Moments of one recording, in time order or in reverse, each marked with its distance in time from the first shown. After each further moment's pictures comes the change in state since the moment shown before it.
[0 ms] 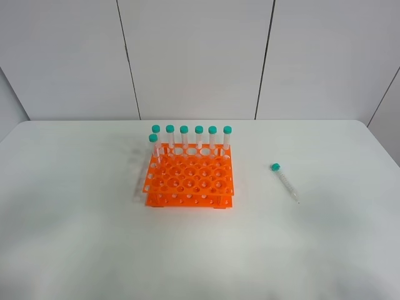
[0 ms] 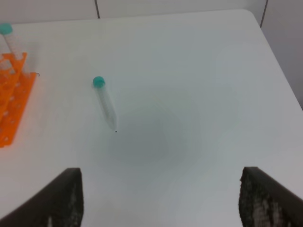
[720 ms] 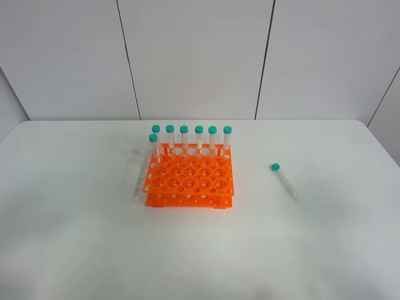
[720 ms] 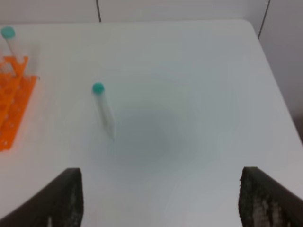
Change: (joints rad) left arm 0.000 0.000 0.000 0.000 0.000 0.006; right arm 0.000 0.146 -0.120 0.000 -0.012 -0.054
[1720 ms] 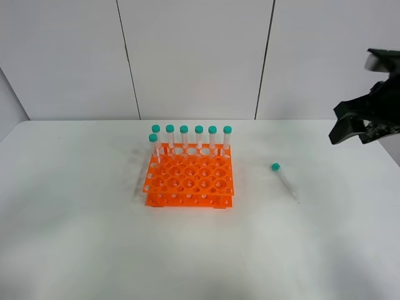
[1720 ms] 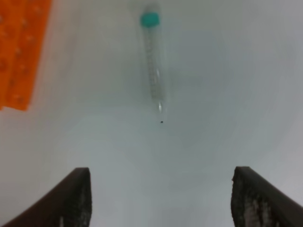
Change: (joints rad) left arm 0.000 0.000 0.000 0.000 0.000 0.000; right arm 0.046 1.396 -0.607 0.188 -0.006 -0.242
